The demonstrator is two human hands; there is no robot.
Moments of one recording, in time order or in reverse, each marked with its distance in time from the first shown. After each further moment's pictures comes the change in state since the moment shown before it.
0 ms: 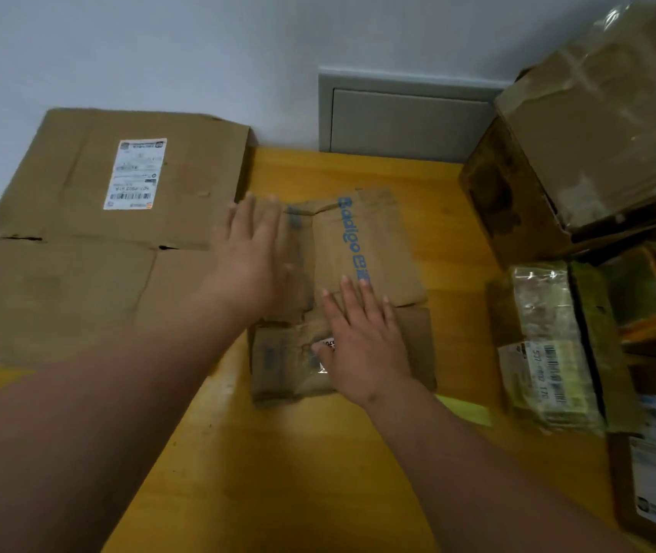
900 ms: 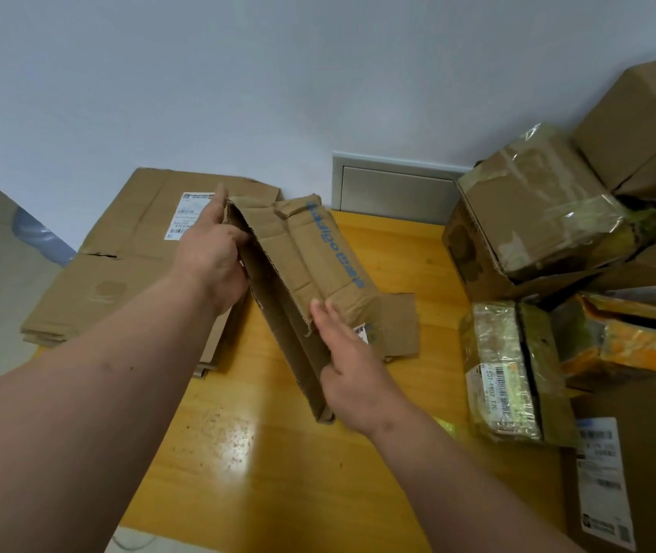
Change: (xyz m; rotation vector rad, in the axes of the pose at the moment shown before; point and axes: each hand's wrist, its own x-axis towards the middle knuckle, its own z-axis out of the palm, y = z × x) left_hand -0.054 0.040 -0.107 -1.589 0.275 -0.433; right_hand -0.082 -0.026 -0.103 0.728 -0.084 -0.138
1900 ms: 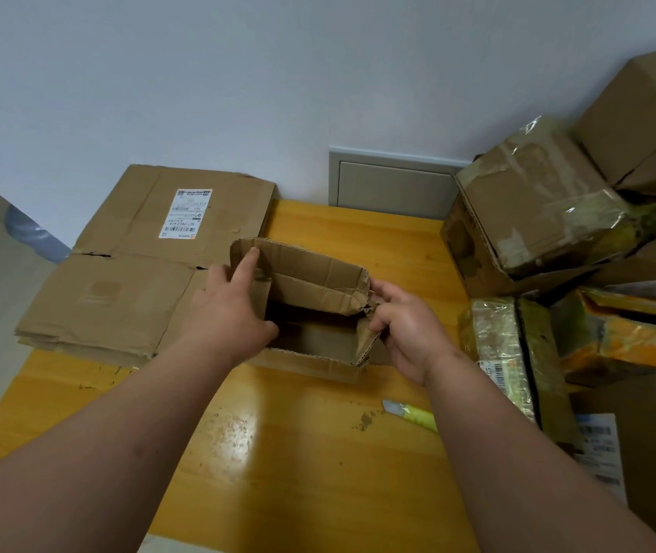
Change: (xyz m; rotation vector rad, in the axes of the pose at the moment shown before) left_hand -0.025 -0.050 -0.030 1.524 -0.064 0.181; right_hand 0.032 0.019 -0.056 0.810 0.159 0.305
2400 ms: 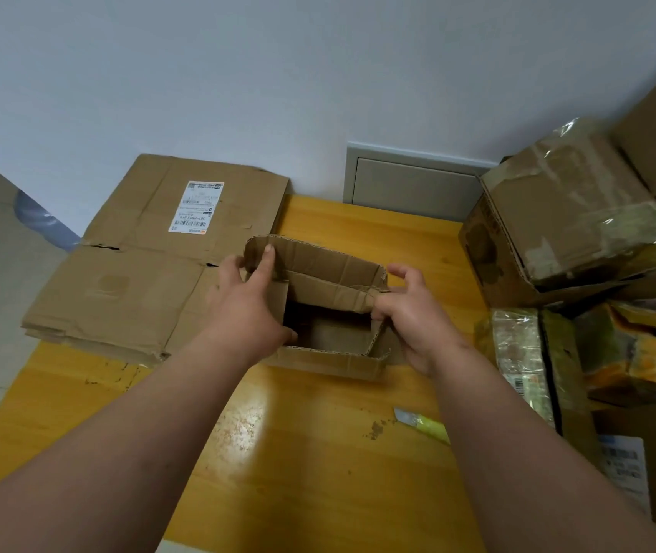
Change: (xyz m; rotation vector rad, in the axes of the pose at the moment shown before) left_hand 0.011 0.002 0.001 0.011 -0.021 -0.038; right_hand 0.024 -0.014 0.011 -0.242 0.130 0.042
